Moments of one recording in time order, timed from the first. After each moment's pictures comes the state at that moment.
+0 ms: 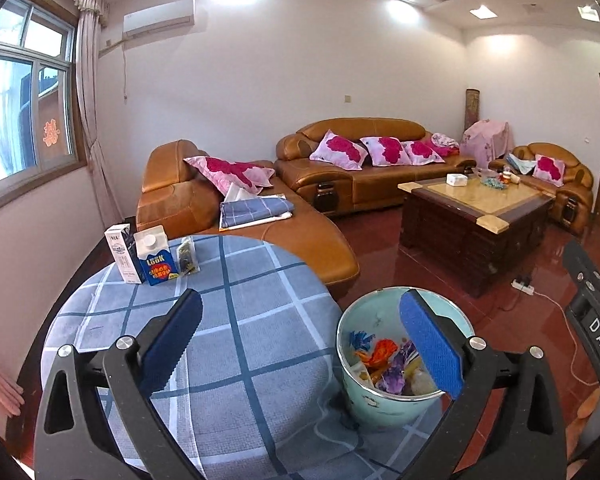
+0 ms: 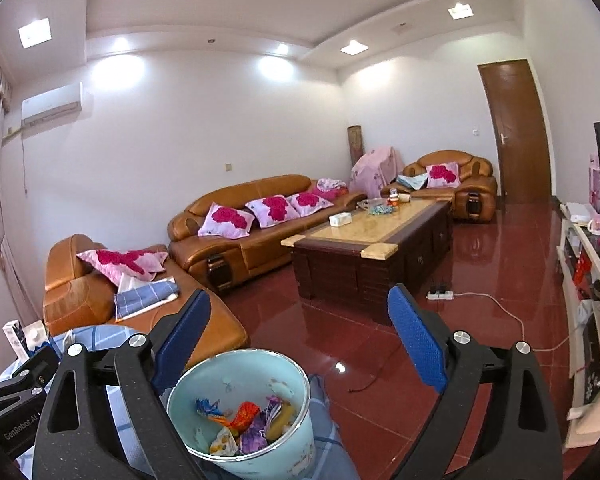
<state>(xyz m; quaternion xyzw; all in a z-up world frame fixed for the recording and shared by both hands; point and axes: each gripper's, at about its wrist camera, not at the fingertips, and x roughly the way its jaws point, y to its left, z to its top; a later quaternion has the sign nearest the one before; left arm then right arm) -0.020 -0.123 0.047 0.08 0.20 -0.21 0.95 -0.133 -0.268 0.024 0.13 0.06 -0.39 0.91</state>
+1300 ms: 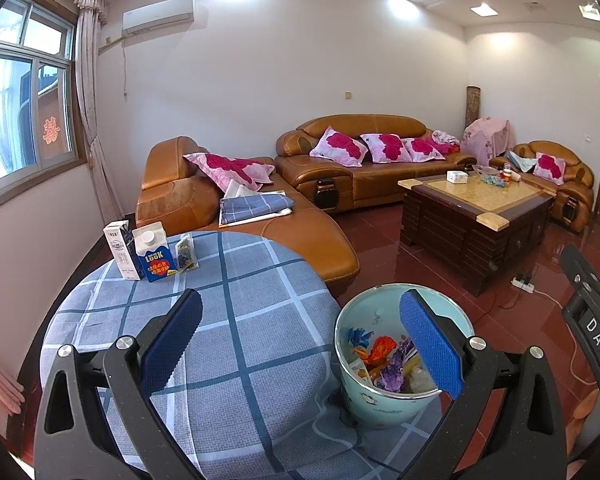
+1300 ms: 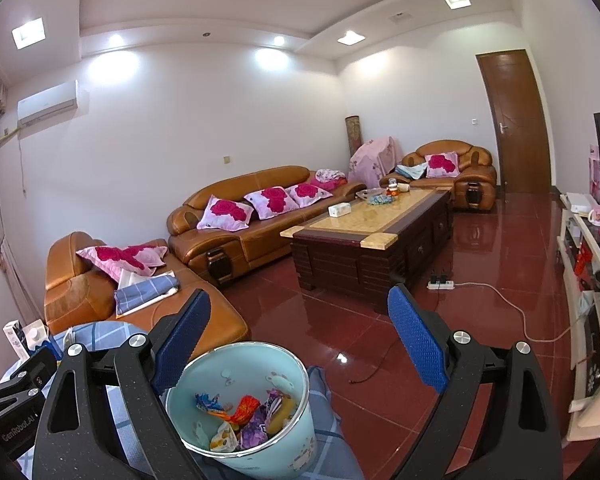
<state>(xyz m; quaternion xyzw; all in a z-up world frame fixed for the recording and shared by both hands) -0.020 -0.121 0.041 0.08 0.20 -0.21 0.95 -0.133 -0.272 0.017 0.14 0.07 -0.39 0.91</state>
